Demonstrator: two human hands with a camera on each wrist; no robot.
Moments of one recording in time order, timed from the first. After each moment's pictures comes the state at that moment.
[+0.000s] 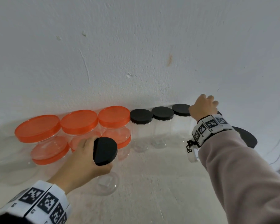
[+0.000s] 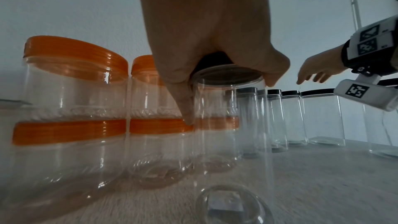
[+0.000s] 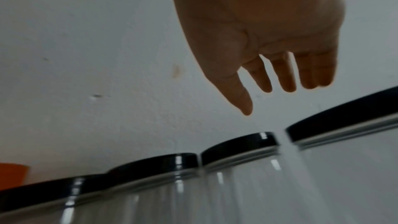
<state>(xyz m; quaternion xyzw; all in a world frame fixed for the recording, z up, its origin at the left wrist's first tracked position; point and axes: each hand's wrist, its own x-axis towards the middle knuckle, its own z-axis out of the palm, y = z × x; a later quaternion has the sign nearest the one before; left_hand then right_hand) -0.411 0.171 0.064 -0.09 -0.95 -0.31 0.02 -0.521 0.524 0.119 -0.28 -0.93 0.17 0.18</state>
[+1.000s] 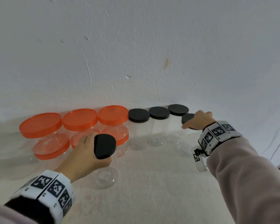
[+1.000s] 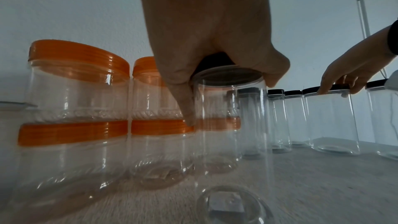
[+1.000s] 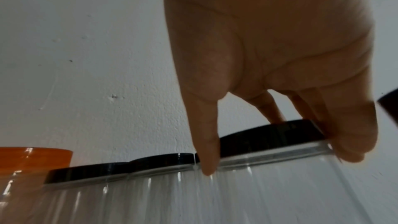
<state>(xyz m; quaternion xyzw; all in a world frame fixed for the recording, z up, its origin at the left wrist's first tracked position) -0.412 0.173 0.063 -0.09 -0.94 -0.32 0.02 -0.470 0.528 0.125 -0.27 -0.95 0.17 -0.04</state>
